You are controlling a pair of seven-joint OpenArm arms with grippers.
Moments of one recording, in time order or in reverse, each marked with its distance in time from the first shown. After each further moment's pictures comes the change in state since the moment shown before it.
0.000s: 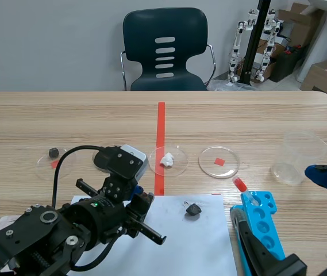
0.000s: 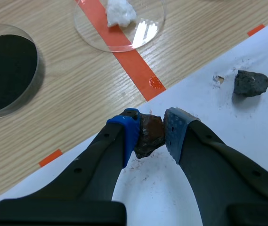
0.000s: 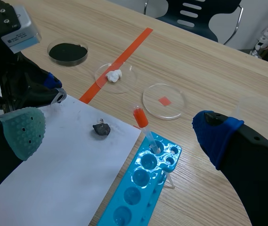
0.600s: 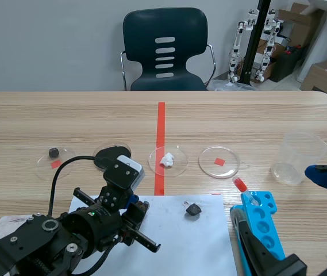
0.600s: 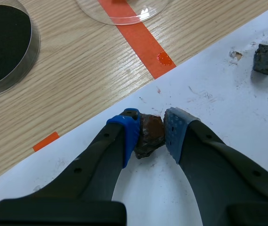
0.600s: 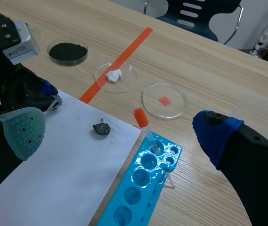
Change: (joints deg) left arm -0.3 0.1 0.0 -4.3 -0.1 0.0 -2.2; right arm 0.0 0.0 0.0 0.0 0.0 0.0 0.0
